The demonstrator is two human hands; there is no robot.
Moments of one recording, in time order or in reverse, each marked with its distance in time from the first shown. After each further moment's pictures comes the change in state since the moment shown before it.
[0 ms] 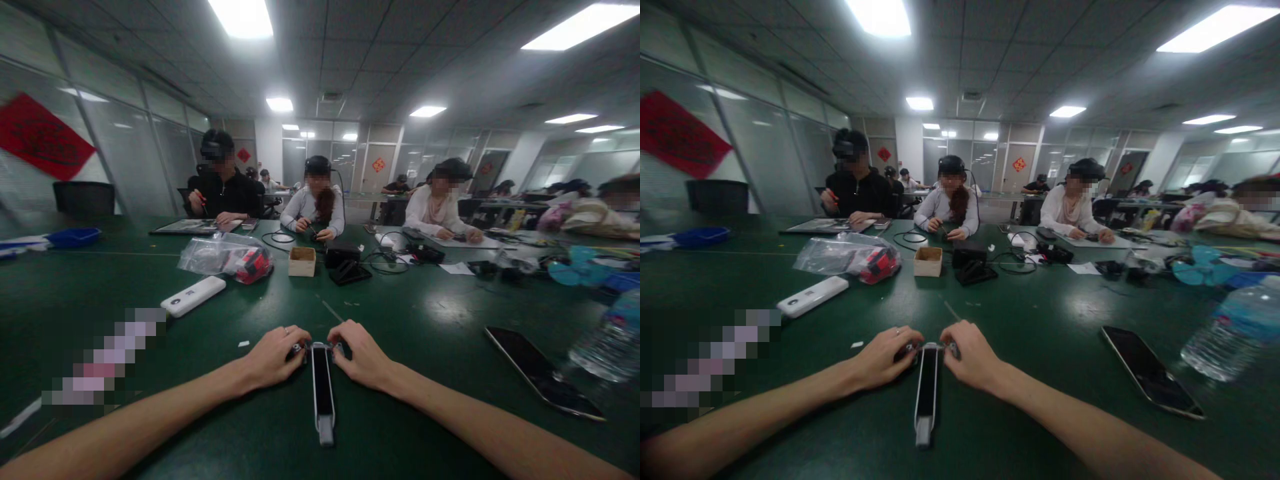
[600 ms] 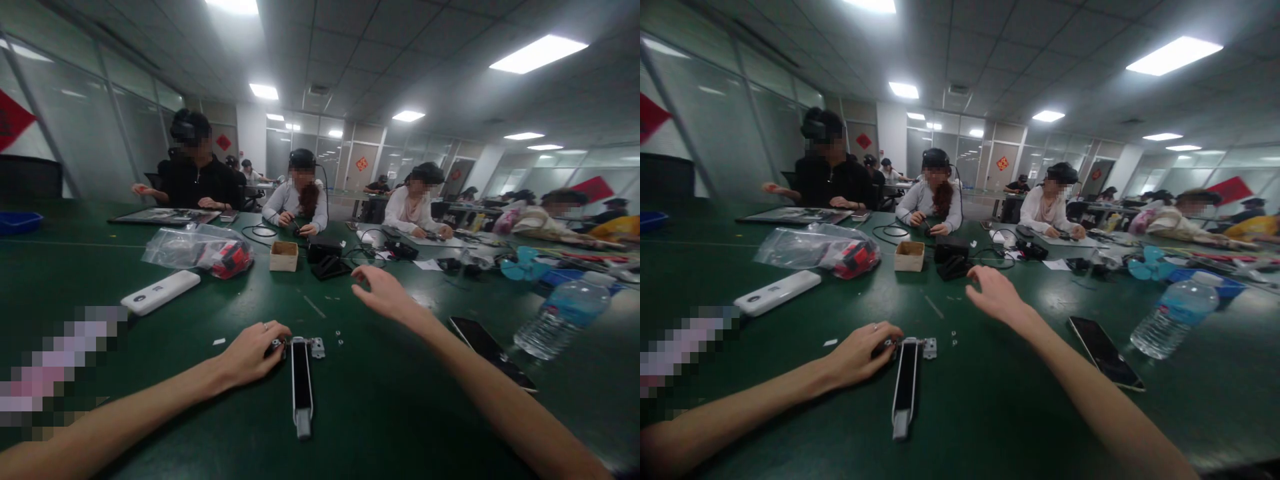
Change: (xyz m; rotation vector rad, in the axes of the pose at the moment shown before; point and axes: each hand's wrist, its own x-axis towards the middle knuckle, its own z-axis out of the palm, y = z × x) left_hand 0.000 -0.006 0.002 -0.028 -0.005 0.017; right_hand 0.028 0.019 -0.111 -0.339 0.026 0.310
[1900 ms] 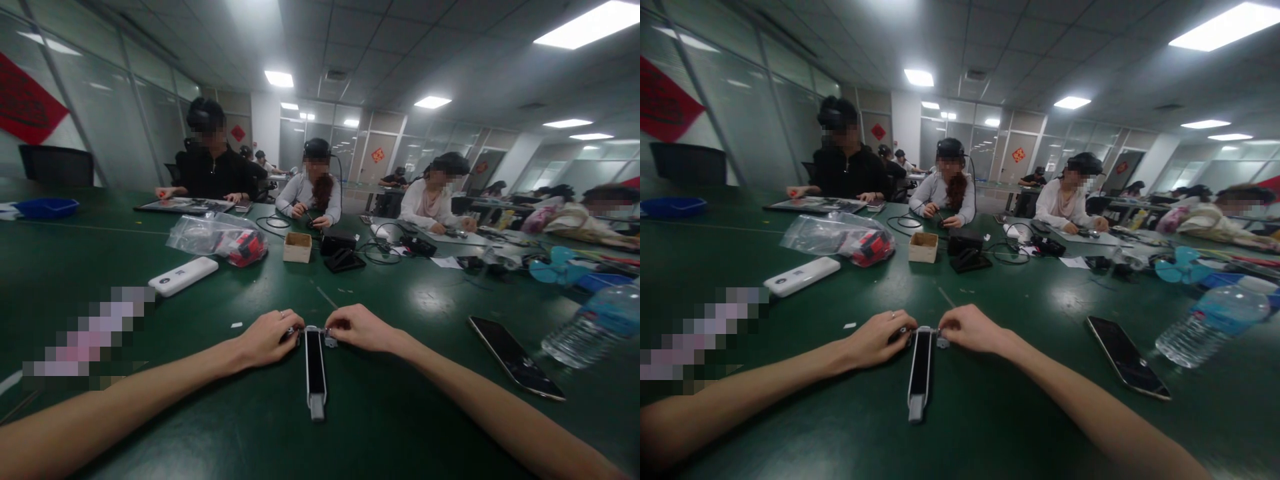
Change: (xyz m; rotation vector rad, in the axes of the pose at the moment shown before) left_hand 0.001 0.007 -0.005 0.004 -0.029 0.014; right_hand -0.018 -0.031 0.066 0.359 -0.492 -0.276
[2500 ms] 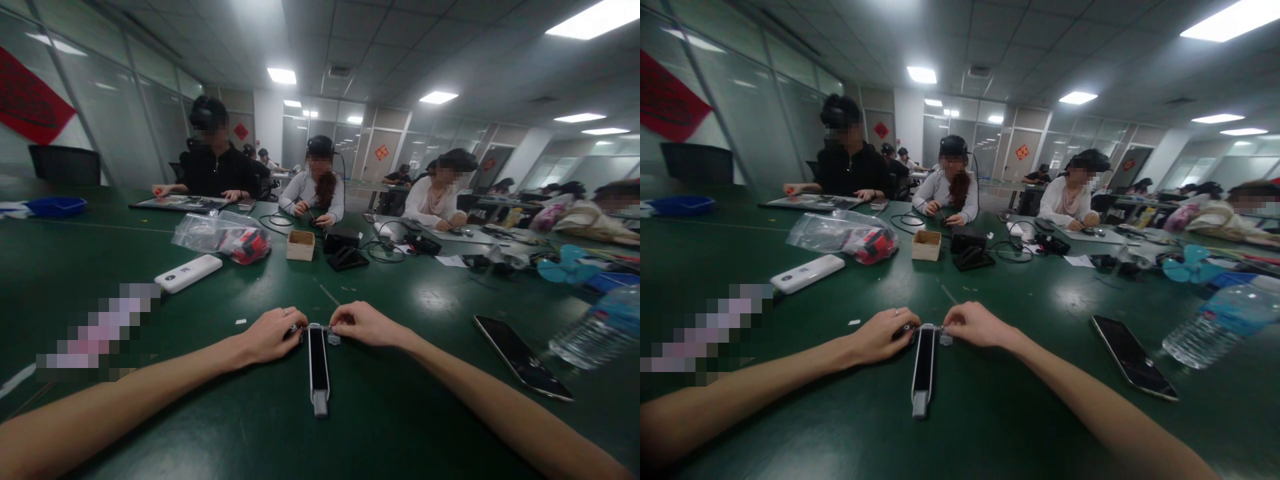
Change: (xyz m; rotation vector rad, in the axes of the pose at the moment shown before) left_hand -0.001 -0.003 0.004 -0.004 0.009 0.018; right_hand 0.000 0.004 -0.002 0.096 -0.018 0.059
